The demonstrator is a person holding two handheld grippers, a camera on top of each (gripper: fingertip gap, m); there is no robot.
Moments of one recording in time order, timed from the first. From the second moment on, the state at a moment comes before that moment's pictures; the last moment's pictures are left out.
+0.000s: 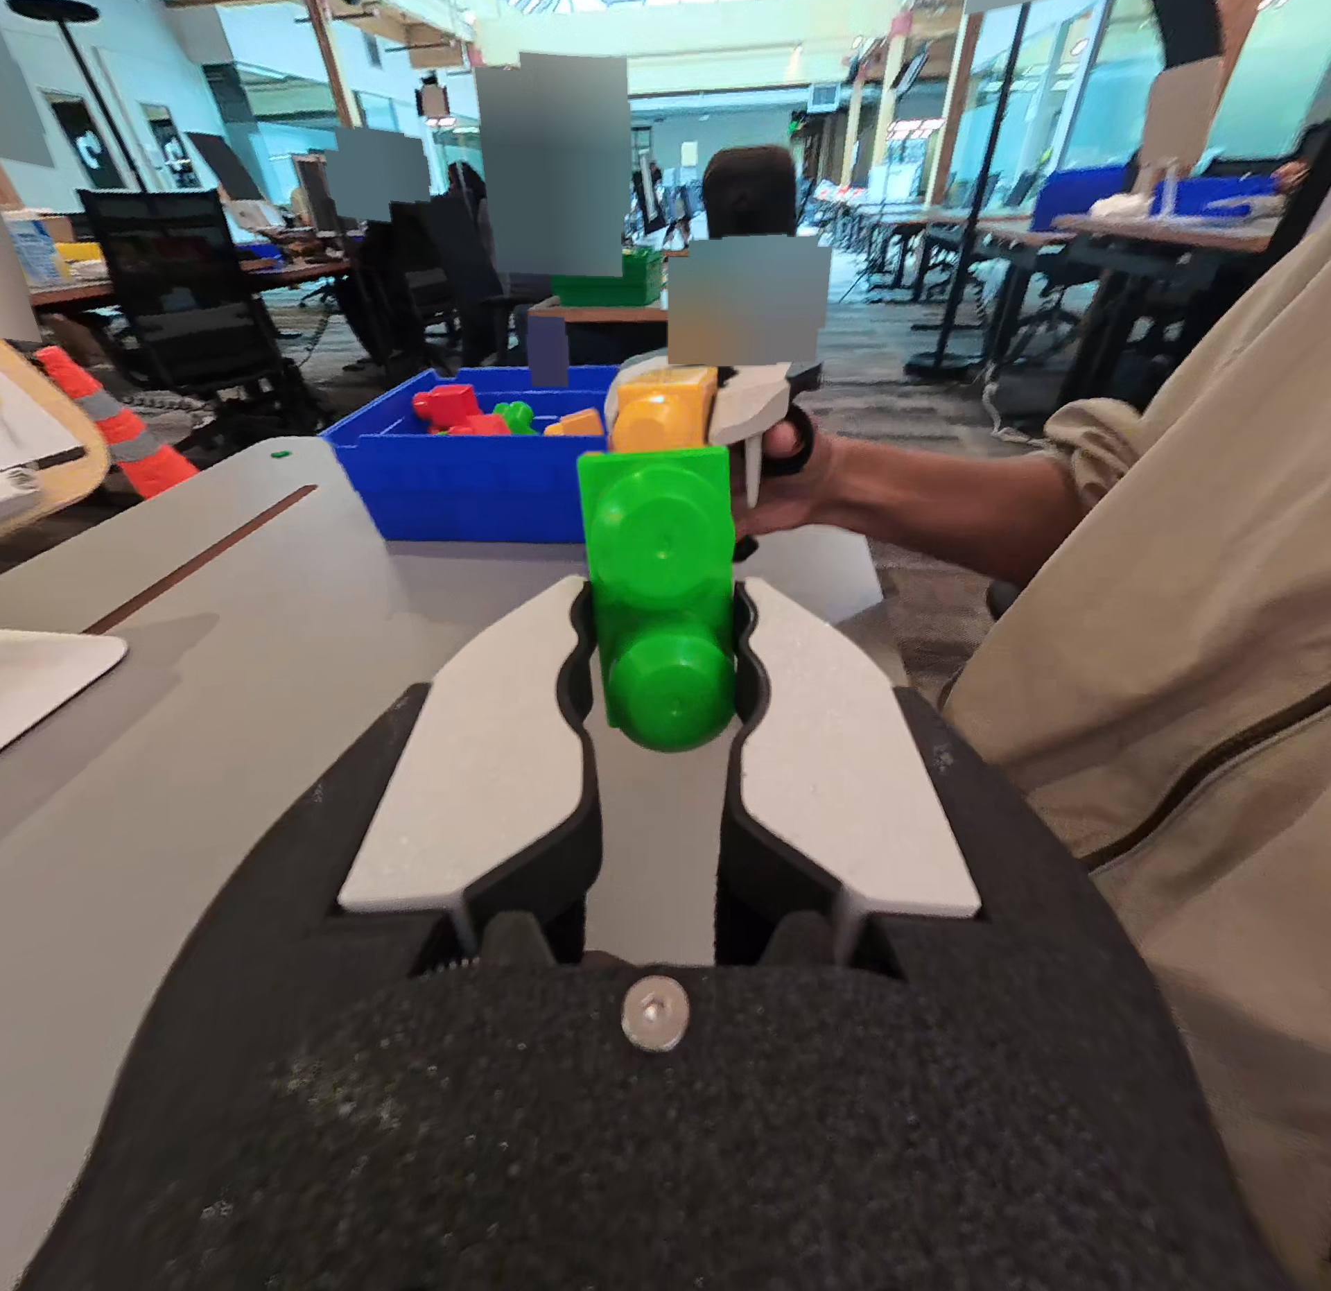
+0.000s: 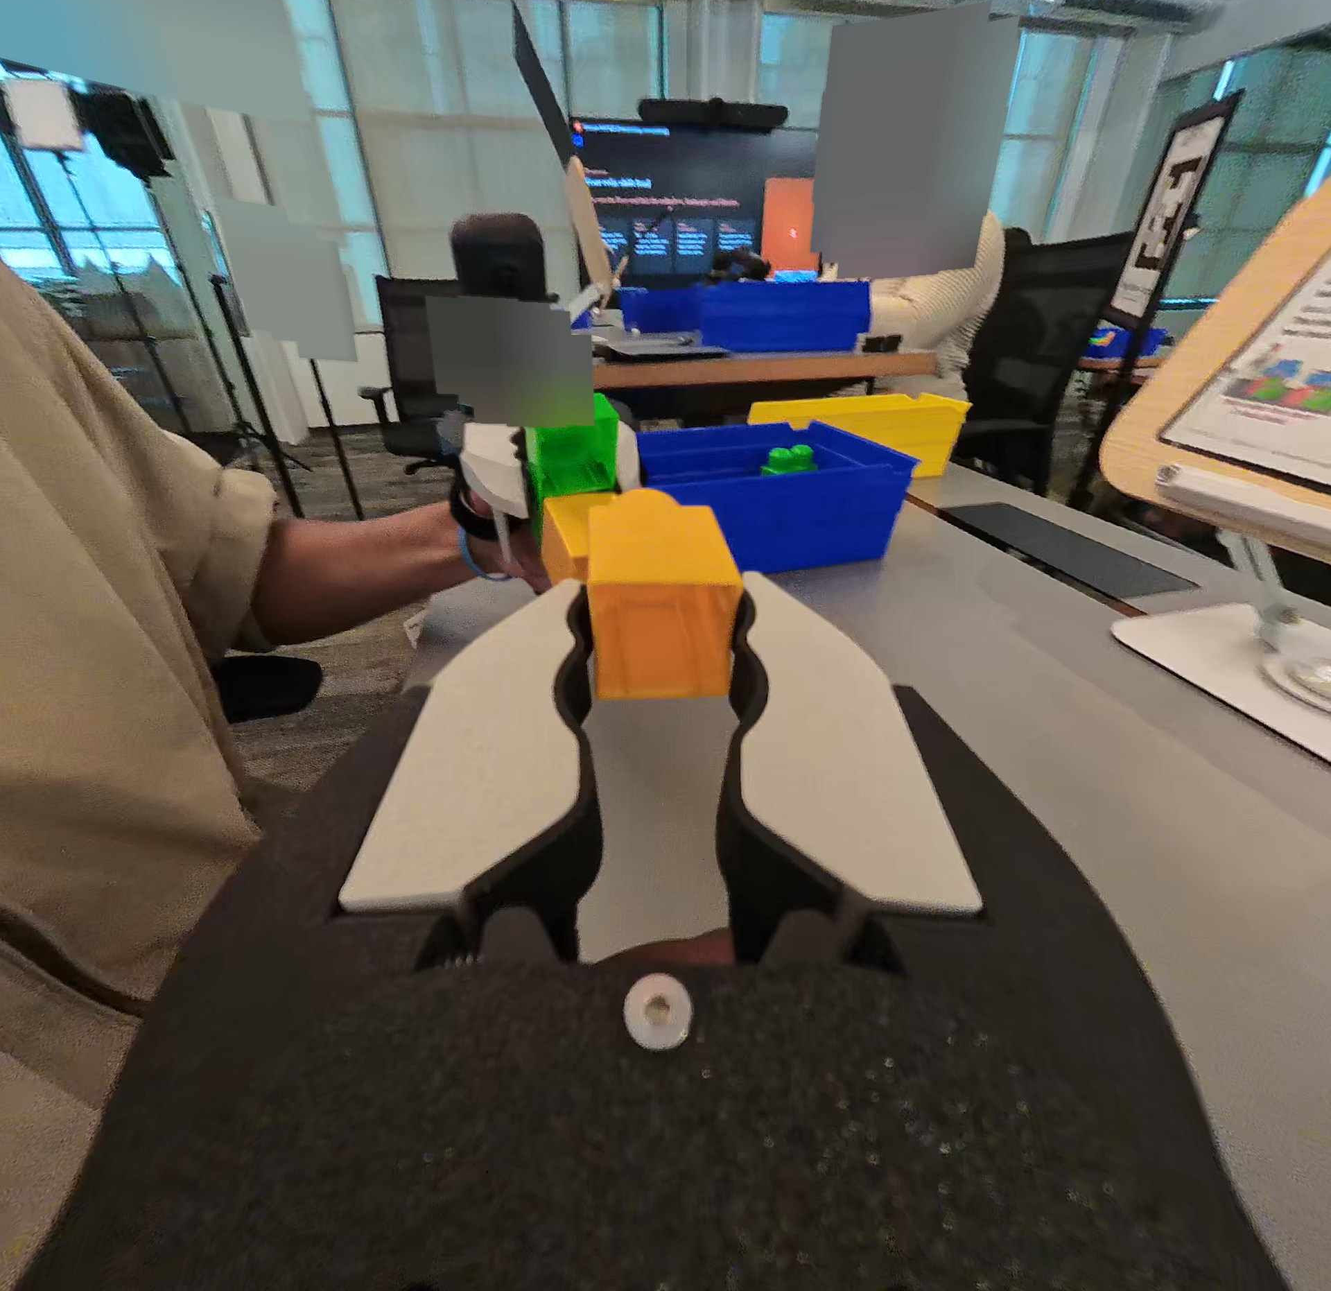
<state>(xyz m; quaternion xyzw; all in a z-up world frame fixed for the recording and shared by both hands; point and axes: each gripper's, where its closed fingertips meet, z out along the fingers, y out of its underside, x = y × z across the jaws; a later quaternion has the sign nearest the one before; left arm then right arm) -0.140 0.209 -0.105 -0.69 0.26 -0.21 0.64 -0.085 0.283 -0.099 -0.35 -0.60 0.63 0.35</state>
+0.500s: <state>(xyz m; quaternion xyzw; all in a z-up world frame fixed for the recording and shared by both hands) -0.221 0.204 -0.173 -0.80 -0.09 0.16 0.57 -0.086 0.329 -0.160 -0.64 -0.46 0.32 0.53</state>
